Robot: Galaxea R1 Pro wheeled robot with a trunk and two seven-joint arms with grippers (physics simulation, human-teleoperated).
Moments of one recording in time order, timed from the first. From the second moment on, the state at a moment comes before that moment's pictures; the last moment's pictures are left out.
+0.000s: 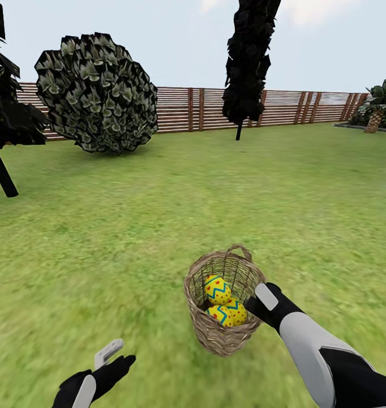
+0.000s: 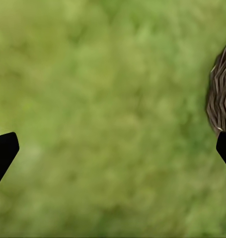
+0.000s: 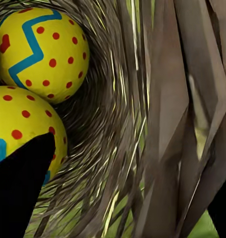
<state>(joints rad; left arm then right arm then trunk) -0.20 -0.05 0.22 -1.02 0.46 0.59 0.09 -0.90 0.05 -0.14 -0.30 -0.60 0.52 -0.58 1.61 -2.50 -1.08</state>
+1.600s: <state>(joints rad) -0.20 -0.04 0.21 -1.00 0.46 0.55 0.09 -0.90 0.04 -0.15 -0.37 -0.60 0.52 -0.50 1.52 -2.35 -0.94</state>
